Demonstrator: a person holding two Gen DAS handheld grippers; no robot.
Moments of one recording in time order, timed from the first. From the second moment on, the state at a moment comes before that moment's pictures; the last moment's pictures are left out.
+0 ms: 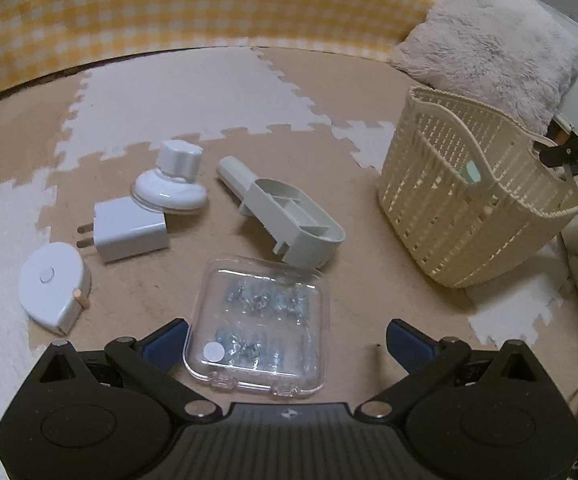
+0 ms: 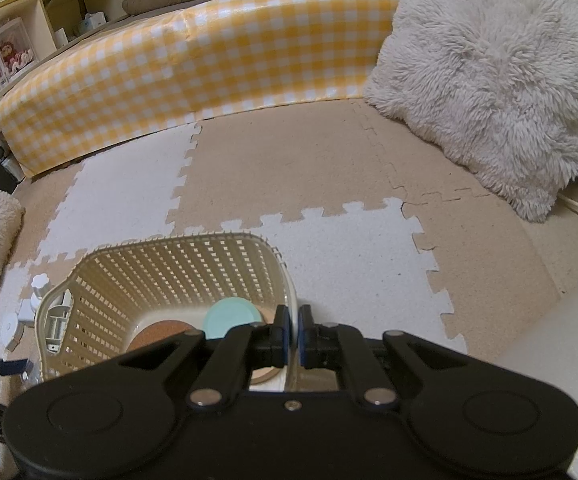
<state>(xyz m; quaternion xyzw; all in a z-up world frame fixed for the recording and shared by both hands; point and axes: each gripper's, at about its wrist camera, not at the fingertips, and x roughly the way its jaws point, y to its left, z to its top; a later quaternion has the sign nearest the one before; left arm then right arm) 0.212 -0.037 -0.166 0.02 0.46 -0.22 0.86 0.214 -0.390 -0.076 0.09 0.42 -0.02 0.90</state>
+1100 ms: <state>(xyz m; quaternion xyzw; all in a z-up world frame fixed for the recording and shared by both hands) 0.197 -0.061 -0.162 0.05 0.46 -0.15 0.87 0.216 -0.389 -0.075 0.08 0.42 -0.03 0.91</state>
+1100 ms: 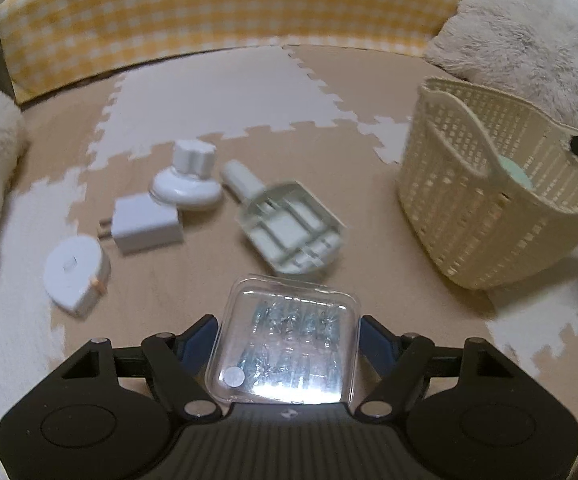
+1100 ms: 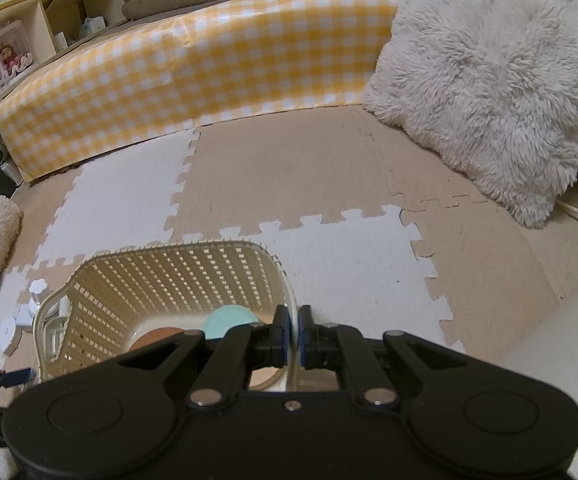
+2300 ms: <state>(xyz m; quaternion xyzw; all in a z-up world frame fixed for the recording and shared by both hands) 0.196 -0.166 -0.068 -0.08 0.36 -0.22 0.90 0.214 -0.389 -0.076 0.08 0.42 -0.03 0.90</state>
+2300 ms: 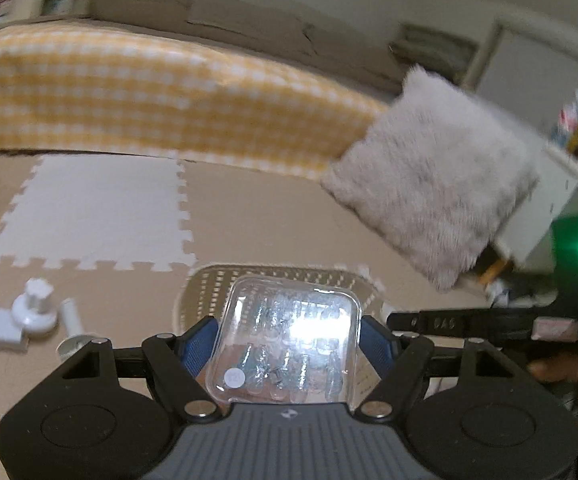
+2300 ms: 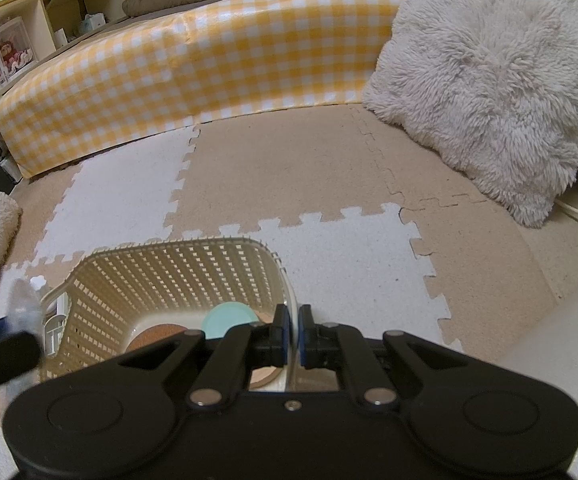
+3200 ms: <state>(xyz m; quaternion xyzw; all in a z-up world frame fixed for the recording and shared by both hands) 0.274 -0.220 -0.115 0.29 0.43 -0.38 0.76 0.216 -0.389 -0.078 0.08 0.42 -0.03 0.90</state>
